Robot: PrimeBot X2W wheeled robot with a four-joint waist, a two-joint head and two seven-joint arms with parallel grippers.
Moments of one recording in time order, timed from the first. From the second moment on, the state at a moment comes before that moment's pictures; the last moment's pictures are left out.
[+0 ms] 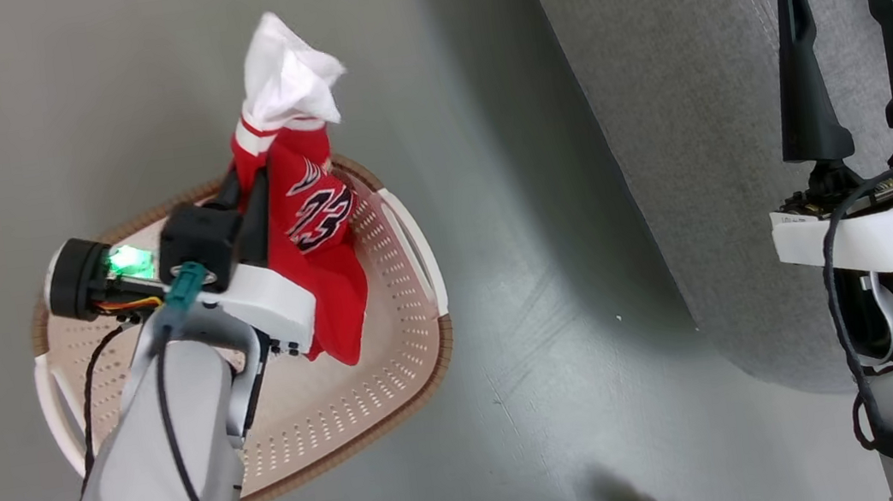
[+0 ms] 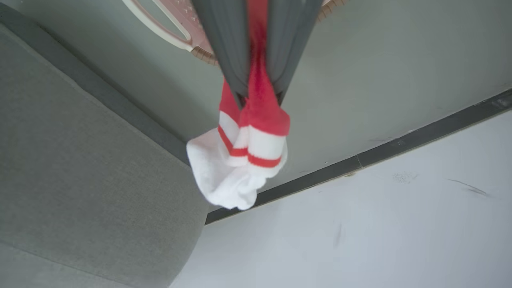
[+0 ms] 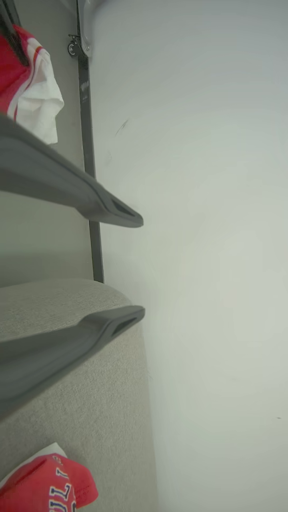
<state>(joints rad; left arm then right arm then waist) -0.68 0.15 -0.35 0.61 -0.08 0.05 -0.25 -0.42 -0.04 -0.04 0.07 0.19 0.13 -0.25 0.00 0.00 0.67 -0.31</state>
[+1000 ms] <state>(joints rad) -0.46 0.18 -0.18 0.24 -0.16 0.11 -0.25 -0.43 -0.09 -0.01 0.19 0.09 0.13 -0.25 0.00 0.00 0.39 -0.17</state>
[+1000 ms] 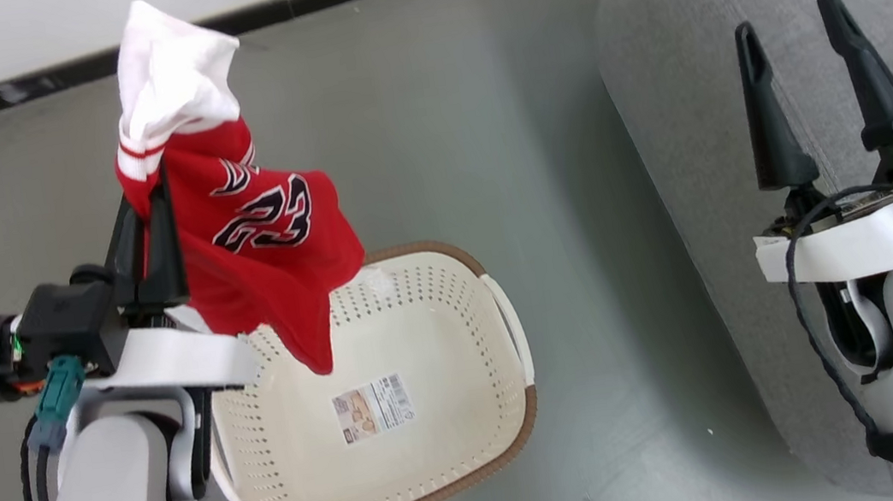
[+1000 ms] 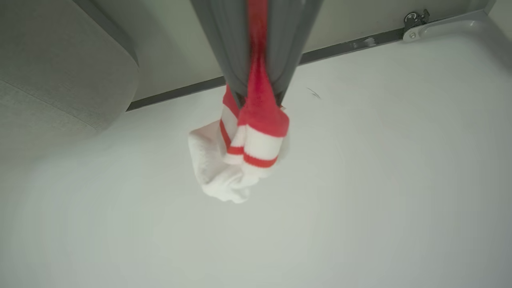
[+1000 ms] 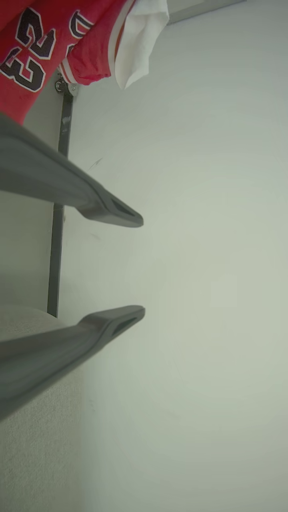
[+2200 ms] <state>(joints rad) -0.30 0.19 -0.25 0.14 -0.18 -0.01 -0.25 -0.24 -0.18 0.22 0.32 0.09 0.13 -0.20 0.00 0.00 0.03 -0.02</state>
